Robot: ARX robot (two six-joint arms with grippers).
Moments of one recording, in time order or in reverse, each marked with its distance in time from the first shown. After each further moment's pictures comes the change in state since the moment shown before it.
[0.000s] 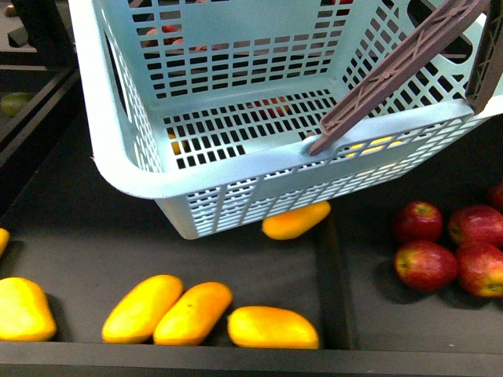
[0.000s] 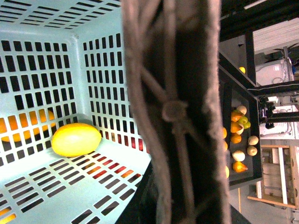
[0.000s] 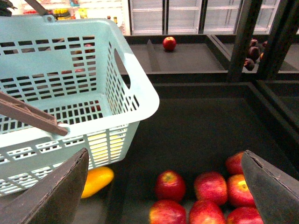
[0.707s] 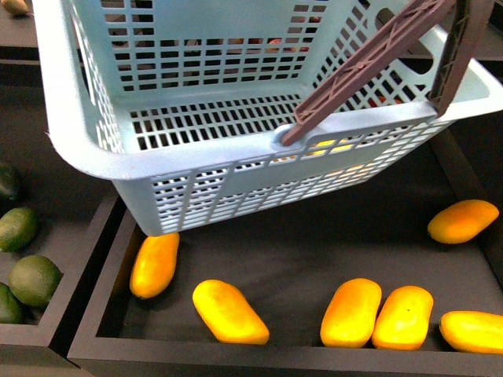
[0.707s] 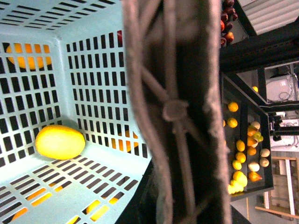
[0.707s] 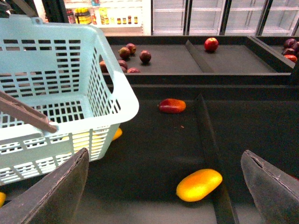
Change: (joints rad) left arm 0.015 0.000 0.000 0.000 -0.017 0.006; right arm 0.002 0.002 0.000 -0.003 0.003 0.000
